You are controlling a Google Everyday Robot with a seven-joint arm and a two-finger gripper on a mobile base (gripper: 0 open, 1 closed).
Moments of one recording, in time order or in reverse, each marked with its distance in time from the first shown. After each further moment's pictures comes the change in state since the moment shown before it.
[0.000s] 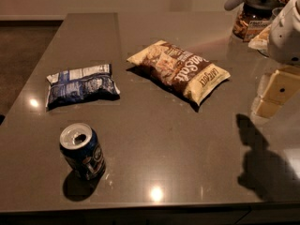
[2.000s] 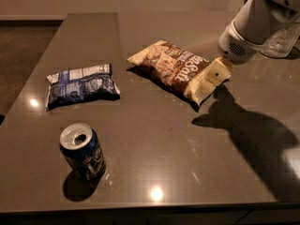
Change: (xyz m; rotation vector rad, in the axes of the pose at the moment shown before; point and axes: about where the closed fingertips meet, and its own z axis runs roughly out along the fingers) arm -0.045 -0.083 0.107 -0.069 -0.115 0.327
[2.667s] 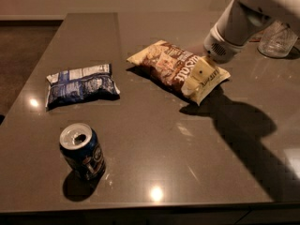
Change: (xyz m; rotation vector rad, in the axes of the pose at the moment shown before) arm -0.025 -0.015 0.032 0.016 -0.005 0.073
